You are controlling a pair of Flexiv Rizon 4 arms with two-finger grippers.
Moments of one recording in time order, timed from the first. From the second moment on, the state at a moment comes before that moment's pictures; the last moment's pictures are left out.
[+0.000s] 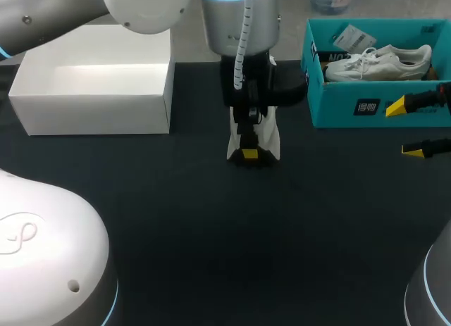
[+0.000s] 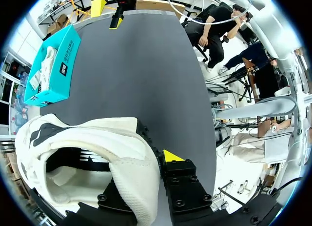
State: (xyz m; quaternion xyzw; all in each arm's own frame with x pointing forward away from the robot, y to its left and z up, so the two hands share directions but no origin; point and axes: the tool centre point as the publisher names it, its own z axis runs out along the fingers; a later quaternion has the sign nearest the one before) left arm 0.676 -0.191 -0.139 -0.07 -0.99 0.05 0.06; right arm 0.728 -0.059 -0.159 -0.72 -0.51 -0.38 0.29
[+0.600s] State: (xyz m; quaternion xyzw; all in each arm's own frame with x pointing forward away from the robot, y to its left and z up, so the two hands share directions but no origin) left arm 0.763 -0.107 -0.124 -0.08 -1.00 0.02 0.04; right arm 0.728 -0.059 -0.159 -0.72 -0.51 -0.38 0.29
